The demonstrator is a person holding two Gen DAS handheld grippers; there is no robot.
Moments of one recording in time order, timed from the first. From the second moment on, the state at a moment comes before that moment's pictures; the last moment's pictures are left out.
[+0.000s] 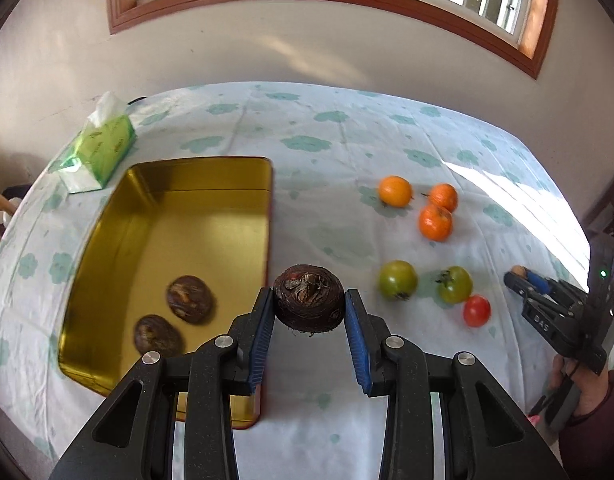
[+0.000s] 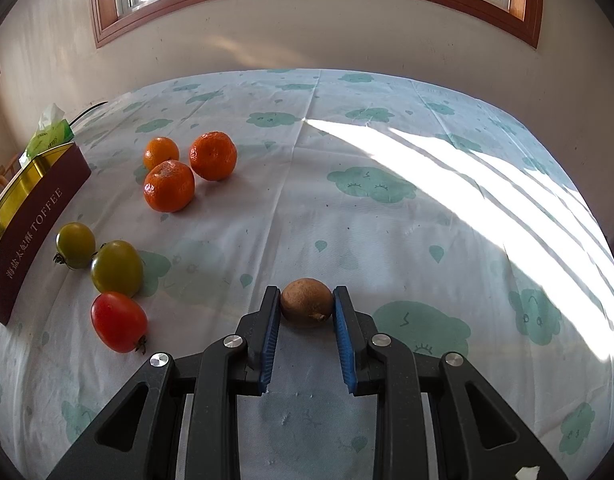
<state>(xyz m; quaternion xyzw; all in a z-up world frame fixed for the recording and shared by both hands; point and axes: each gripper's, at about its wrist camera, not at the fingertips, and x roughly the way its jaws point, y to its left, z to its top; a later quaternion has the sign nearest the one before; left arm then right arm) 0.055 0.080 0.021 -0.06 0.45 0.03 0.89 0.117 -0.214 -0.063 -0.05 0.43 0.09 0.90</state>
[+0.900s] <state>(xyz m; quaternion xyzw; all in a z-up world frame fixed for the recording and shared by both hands) 0.071 0.210 -0.045 -0.10 0.51 0.14 0.85 0.117 -0.214 -0.063 -0.05 0.43 0.09 0.90</state>
